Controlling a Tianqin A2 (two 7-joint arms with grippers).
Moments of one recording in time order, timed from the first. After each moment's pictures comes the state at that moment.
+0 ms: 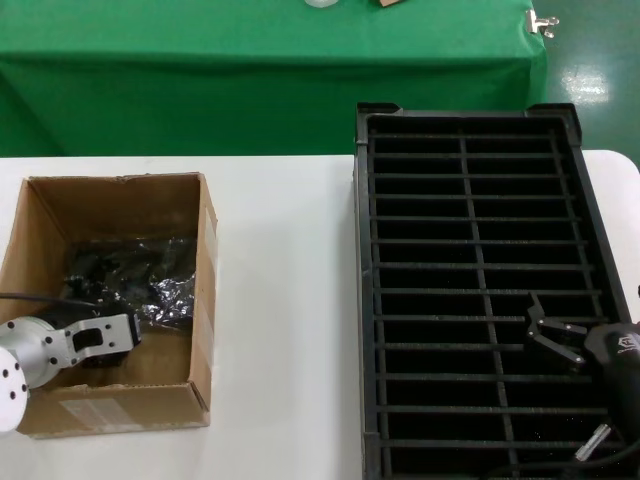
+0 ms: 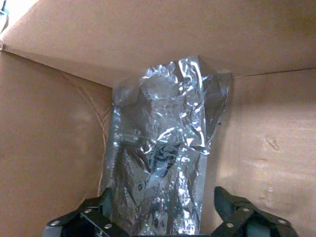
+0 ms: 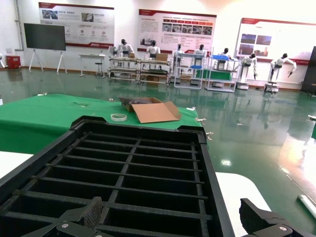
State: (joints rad) left arm -0.80 -0.57 2.22 -0.83 -1.04 0.34 0.07; right arm 0.01 0.30 -1.60 1.60 1.77 -0.01 0.02
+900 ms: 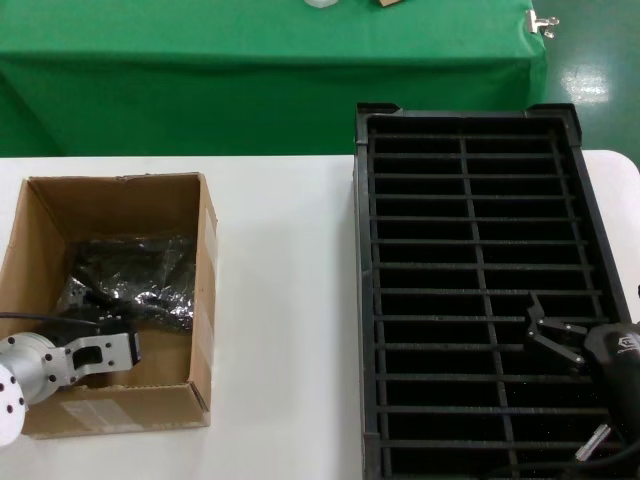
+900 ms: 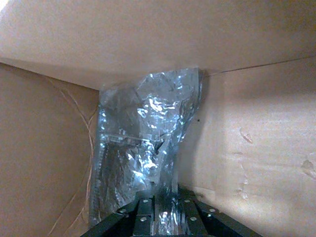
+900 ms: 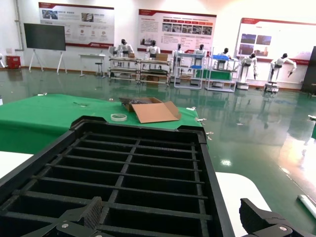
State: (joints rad) left arm -0.72 -0.54 2.06 -0.86 -0.99 0.38 0.20; right arm 0.01 0.30 -1.60 1.60 1.77 -0.01 0.02
